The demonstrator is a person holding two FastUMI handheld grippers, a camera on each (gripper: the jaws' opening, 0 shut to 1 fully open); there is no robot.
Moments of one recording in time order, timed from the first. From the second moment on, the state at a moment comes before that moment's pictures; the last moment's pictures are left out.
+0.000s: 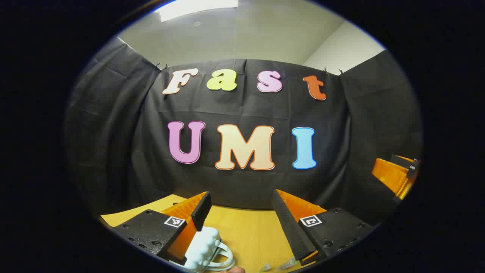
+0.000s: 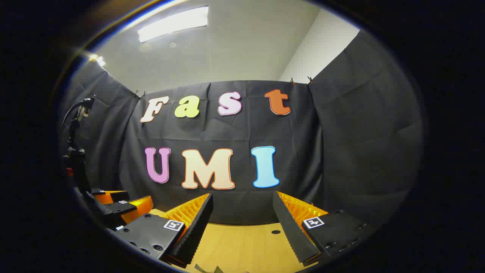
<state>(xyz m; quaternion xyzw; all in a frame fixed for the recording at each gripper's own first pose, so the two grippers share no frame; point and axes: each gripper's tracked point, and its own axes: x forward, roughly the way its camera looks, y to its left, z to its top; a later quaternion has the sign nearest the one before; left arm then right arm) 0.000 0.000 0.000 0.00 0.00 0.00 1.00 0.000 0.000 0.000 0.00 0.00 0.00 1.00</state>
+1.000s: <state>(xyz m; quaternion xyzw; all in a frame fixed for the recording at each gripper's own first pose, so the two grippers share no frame) 0.001 0.038 -0.253 -0.01 0.36 0.00 0.93 0.030 0.018 -0.069 0.01 0.08 0.02 1.00</state>
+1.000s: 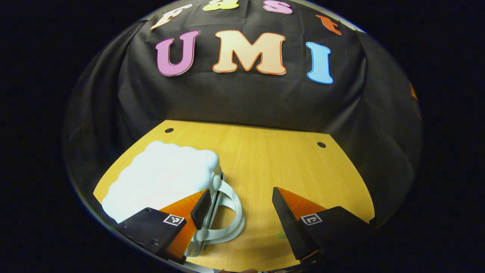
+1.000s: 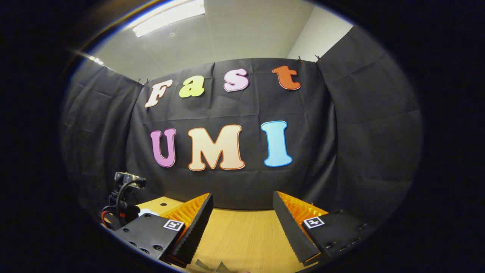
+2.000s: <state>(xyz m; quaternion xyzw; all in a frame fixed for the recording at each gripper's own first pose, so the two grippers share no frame) -0.002 0.030 -0.360 -0.01 0.52 -0.02 0.85 0.017 0.011 -0.089 -0.04 0.11 -0.02 0.99</state>
